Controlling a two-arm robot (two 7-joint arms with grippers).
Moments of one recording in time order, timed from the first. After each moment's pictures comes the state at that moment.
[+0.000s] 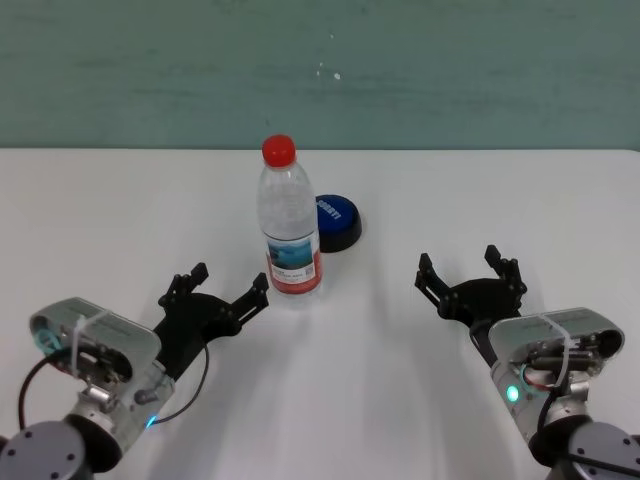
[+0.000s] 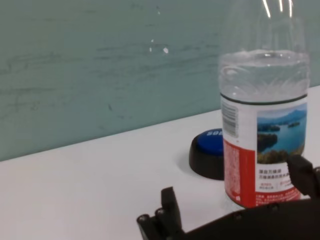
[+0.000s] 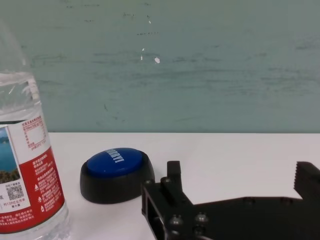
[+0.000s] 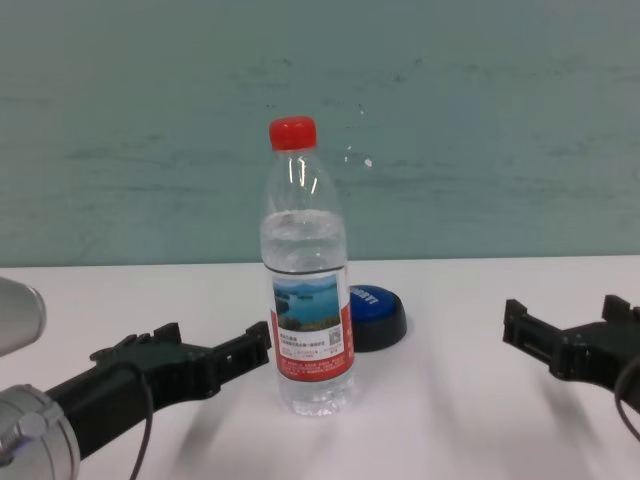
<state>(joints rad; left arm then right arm) 0.05 0.25 0.21 -1.60 -0.12 0.02 -0.23 -0.06 0.16 -0.26 -1.64 0.19 -0.04 -0.06</state>
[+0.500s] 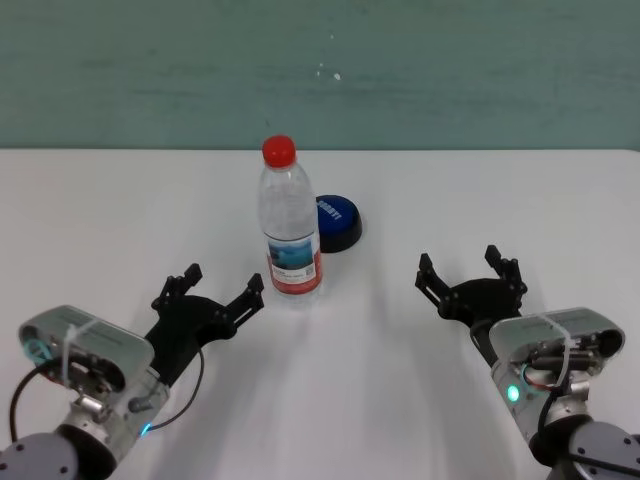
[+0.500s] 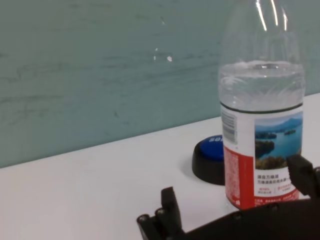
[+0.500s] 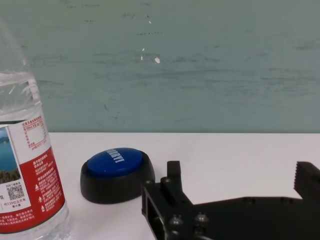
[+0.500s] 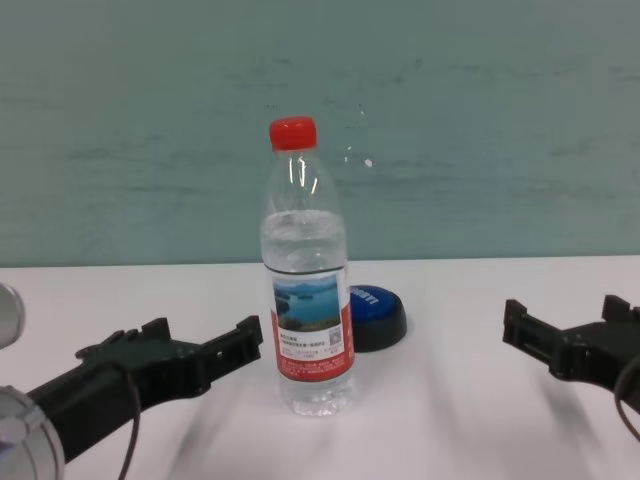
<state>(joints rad) 0.07 0.25 0.20 -1.63 -0.12 0.01 -0.22 -0.06 0.16 -0.26 -1.64 0.19 -0.04 -0.06</state>
